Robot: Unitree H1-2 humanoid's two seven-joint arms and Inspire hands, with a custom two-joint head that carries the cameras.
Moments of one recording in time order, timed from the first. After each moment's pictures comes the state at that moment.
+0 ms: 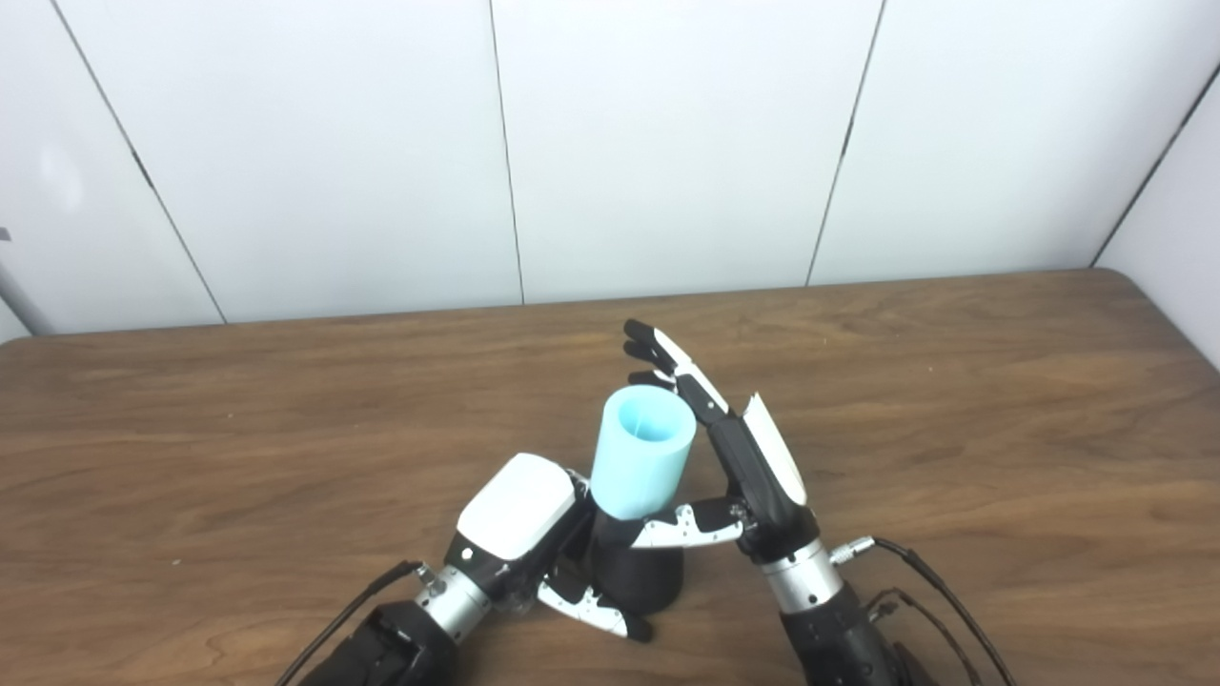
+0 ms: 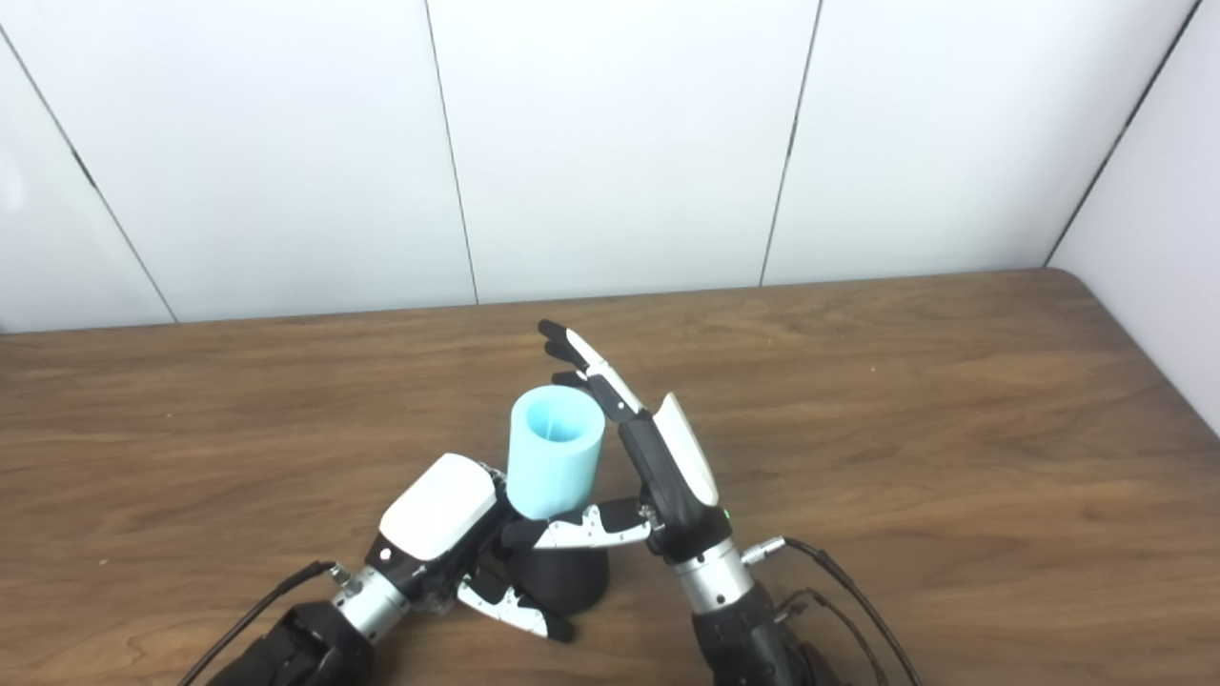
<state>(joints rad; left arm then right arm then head) -0.32 0.29 -0.62 0.20 0.90 -0.28 0.14 -0.13 -0.11 0.29 -0.03 -0.35 -0.45 -0.21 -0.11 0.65</state>
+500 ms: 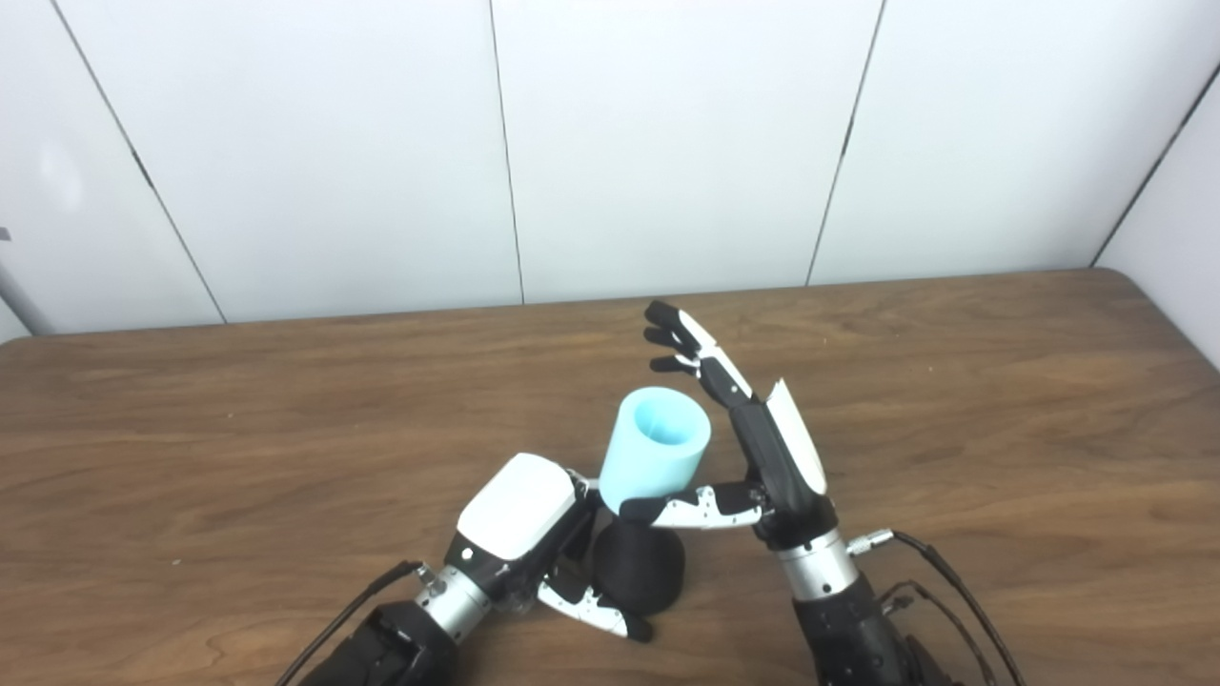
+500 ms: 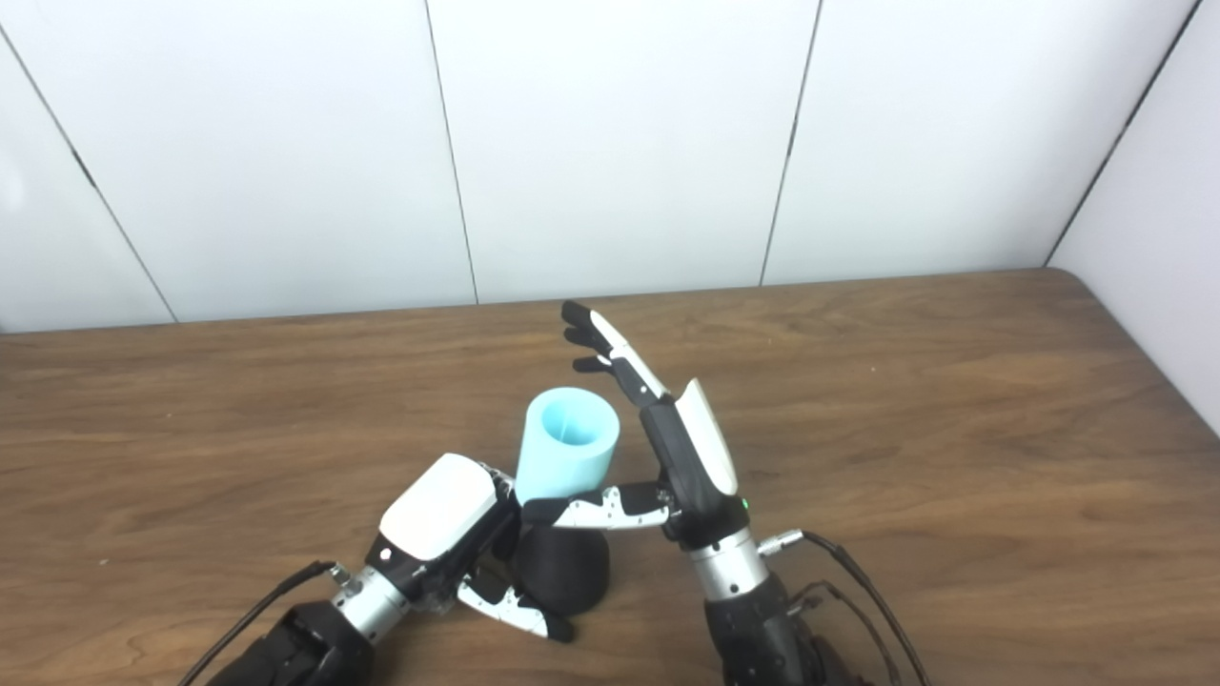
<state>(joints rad) -0.32 0.29 -0.62 0.20 0.90 -0.28 0.14 -0.14 -0.11 0.24 -0.06 -0.39 -0.45 -0.25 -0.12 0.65</state>
